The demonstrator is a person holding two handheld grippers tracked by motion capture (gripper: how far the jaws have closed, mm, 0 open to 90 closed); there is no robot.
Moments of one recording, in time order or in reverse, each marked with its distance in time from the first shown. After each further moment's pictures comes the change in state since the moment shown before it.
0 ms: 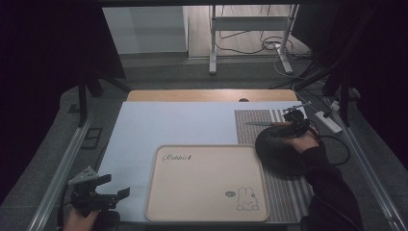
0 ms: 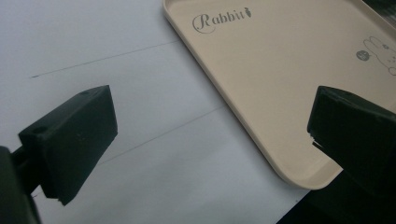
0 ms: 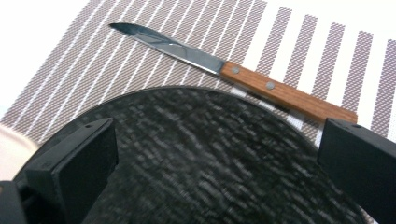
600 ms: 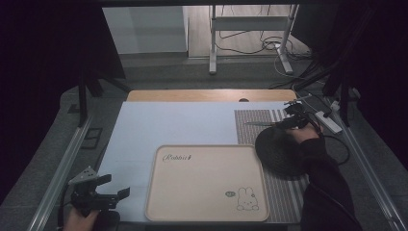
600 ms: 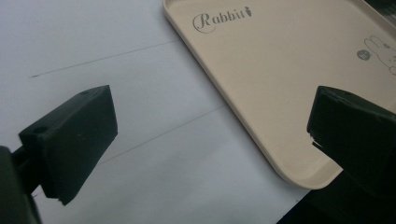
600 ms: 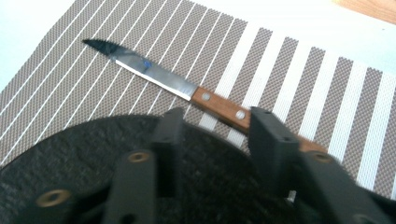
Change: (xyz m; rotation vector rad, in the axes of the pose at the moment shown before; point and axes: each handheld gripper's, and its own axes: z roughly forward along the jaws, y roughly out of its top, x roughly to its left) left arm 0.000 0.000 0.000 0.002 0.002 0.002; right arm -0.024 0.021 0.012 0.015 0.012 -0.033
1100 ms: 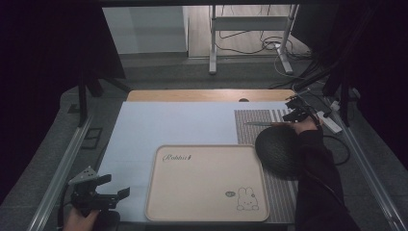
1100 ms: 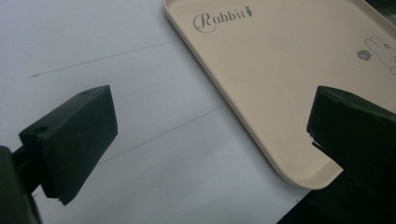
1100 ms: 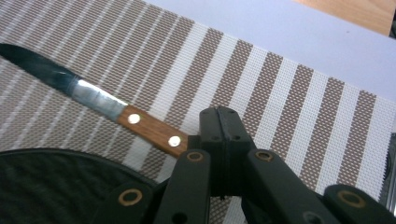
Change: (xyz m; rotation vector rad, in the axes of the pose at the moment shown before) left arm 0.000 0.000 0.000 0.000 0.001 -0.003; right arm -0.033 0.015 0.028 0.056 -0.064 -0.002
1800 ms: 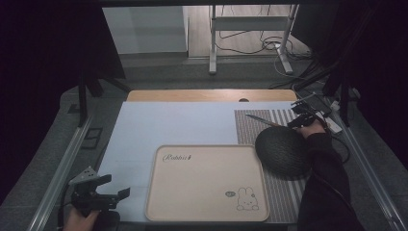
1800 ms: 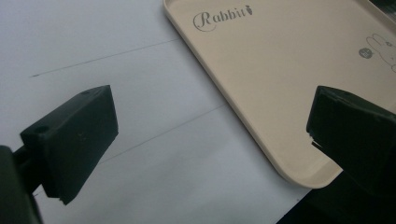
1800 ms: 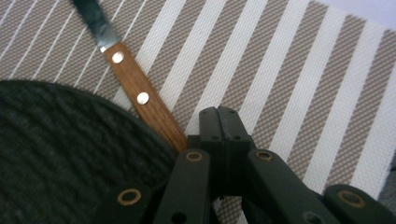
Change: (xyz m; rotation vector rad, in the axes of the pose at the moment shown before) left arm -0.001 0.000 0.000 0.007 0.005 0.008; right arm -0.017 -0.021 -0.001 0.096 0.079 0.014
